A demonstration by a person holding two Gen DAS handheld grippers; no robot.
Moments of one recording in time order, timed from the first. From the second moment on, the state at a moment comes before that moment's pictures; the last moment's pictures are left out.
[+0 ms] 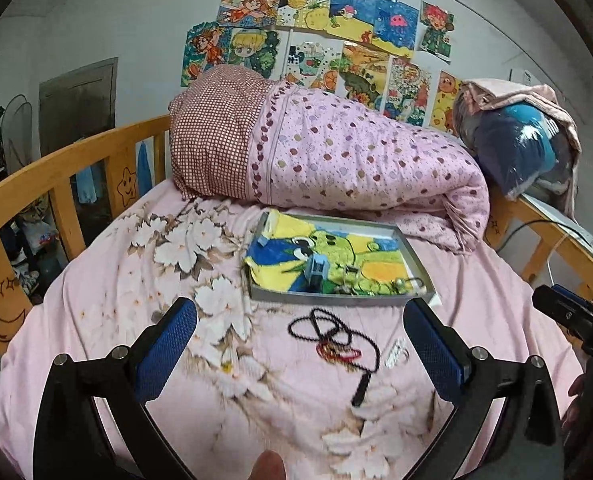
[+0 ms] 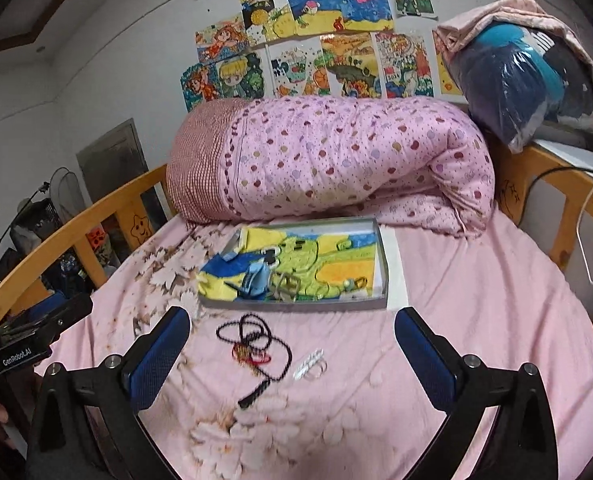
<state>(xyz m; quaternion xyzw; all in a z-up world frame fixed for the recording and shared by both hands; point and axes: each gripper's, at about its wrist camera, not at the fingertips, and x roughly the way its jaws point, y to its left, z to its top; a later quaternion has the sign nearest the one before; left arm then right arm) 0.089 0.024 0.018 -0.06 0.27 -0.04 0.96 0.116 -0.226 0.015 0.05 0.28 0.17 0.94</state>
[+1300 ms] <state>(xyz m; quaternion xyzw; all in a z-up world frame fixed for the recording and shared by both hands) 0.100 -0.017 -0.063 -0.01 0.44 -0.11 0.89 0.142 -0.253 -0.044 0.10 0.47 0.12 0.87</state>
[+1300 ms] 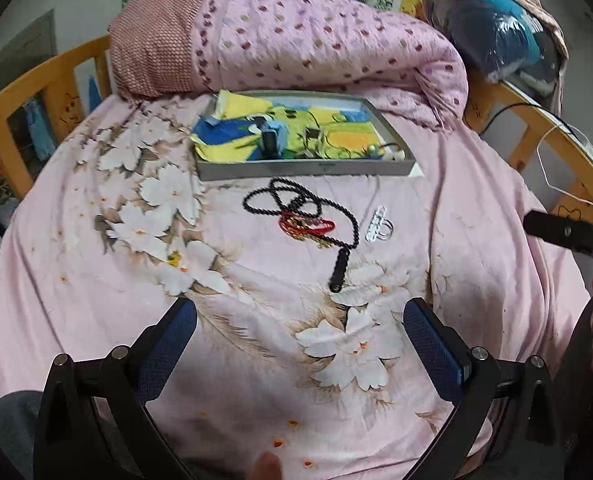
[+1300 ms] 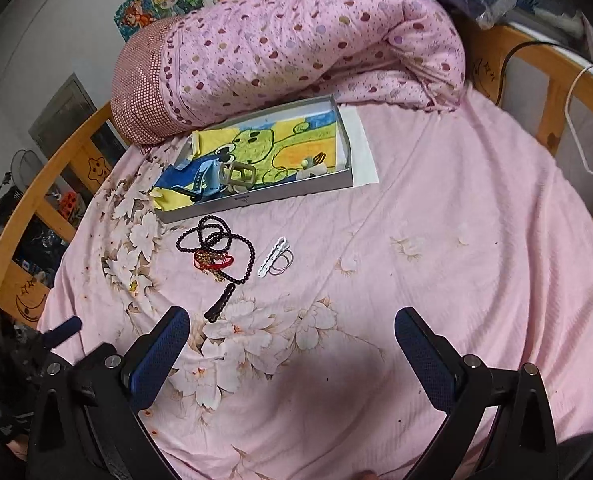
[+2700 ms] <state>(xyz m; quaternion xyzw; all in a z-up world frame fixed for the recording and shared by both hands) 0.197 -0.066 -0.170 0.02 0.56 -0.19 0.81 0.290 -0.201 -0.168 -0.07 0.59 0.27 0.76</state>
